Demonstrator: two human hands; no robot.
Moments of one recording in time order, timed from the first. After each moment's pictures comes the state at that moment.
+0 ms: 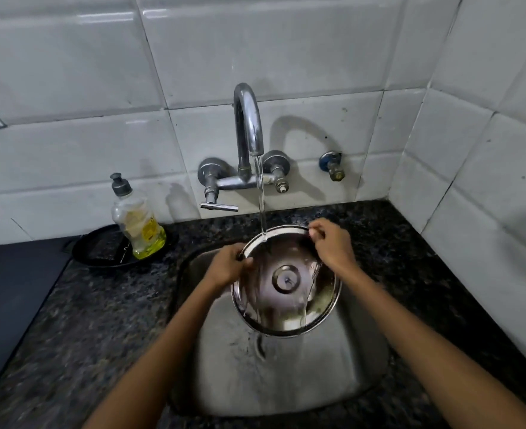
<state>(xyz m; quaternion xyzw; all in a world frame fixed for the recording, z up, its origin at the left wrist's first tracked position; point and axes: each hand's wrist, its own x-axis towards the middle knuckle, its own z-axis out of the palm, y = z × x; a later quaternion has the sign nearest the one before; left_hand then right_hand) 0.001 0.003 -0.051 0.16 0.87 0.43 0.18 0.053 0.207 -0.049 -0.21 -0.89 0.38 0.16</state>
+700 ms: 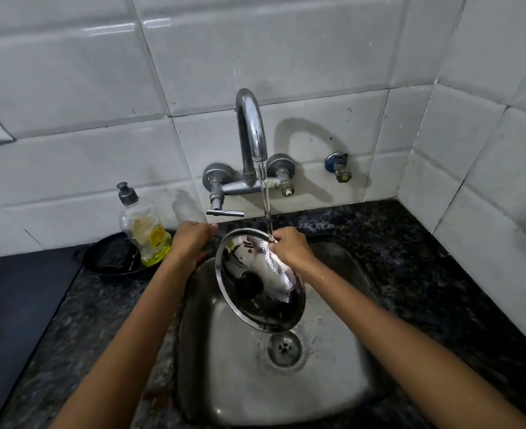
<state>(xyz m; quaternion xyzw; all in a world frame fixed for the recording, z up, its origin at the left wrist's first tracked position) -0.024 -0.021 0.016 -0.10 0.78 0.60 0.16 0.028 0.137 -0.025 -0.18 -0.87 0.47 0.01</state>
